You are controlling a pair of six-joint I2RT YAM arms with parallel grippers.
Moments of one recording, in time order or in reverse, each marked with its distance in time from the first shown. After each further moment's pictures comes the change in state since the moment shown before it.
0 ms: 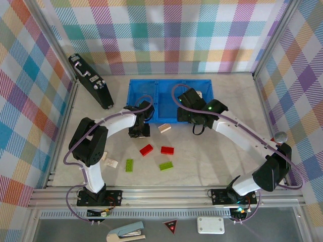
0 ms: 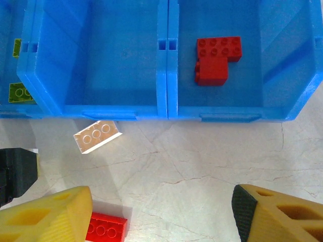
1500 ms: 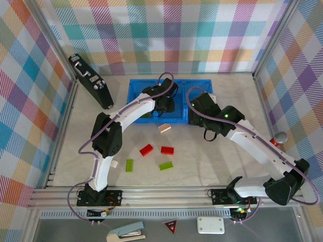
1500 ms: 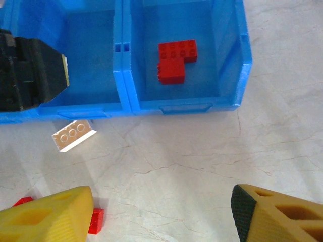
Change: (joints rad) left arm -0.125 0.285 0.673 -0.042 -0.038 0.005; right arm -0.020 -0.190 -0.080 -0.080 0.068 0.026
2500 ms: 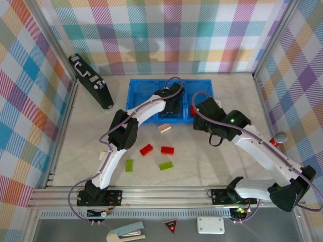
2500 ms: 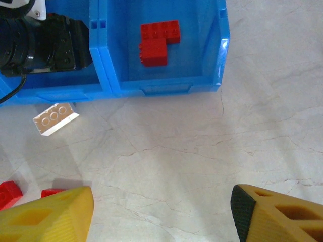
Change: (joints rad) left arm 0.000 0.293 0.220 0.027 -0.042 0.008; right arm -0.005 -0.068 -0.056 -0.059 -0.016 0.011
